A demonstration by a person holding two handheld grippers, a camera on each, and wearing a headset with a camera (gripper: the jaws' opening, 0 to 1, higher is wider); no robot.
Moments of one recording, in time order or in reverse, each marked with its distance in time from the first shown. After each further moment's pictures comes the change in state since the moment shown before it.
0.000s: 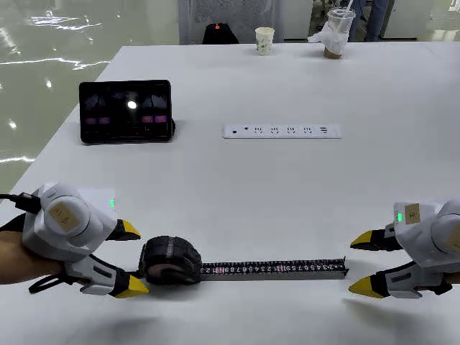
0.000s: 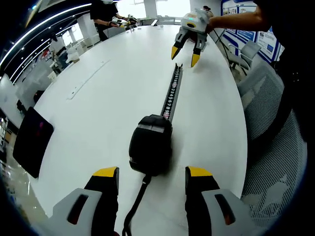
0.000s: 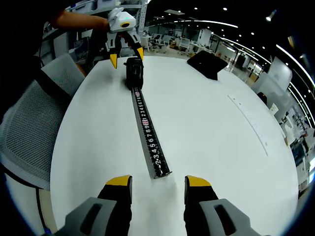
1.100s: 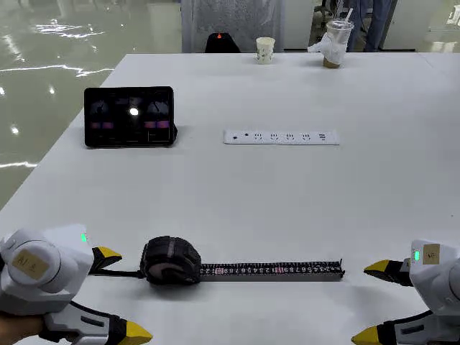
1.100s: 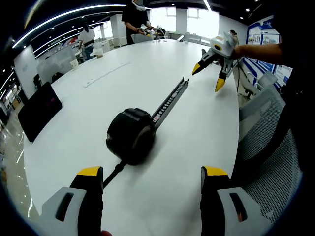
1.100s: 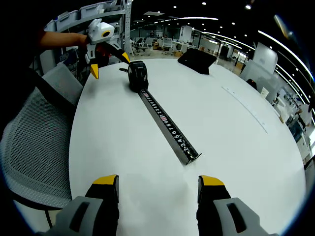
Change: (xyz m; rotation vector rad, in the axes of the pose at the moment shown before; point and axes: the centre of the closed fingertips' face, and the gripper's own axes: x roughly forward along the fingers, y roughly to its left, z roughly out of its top) left arm -0.012 -0.046 -0.006 -0.262 -0.136 0.100; right arm -0.013 0.053 -0.007 0.170 -0.024 -0.056
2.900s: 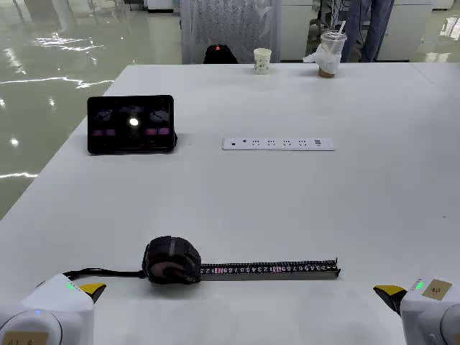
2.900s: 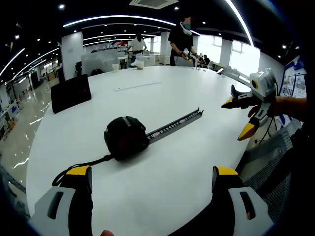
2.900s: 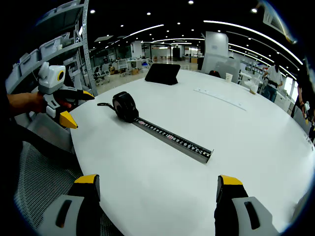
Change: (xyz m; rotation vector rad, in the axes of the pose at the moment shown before) left arm -0.021 -0.045 0.016 -0.318 -0.190 0.260; right arm -0.013 0.054 0.042 0.366 -0.169 -0.206
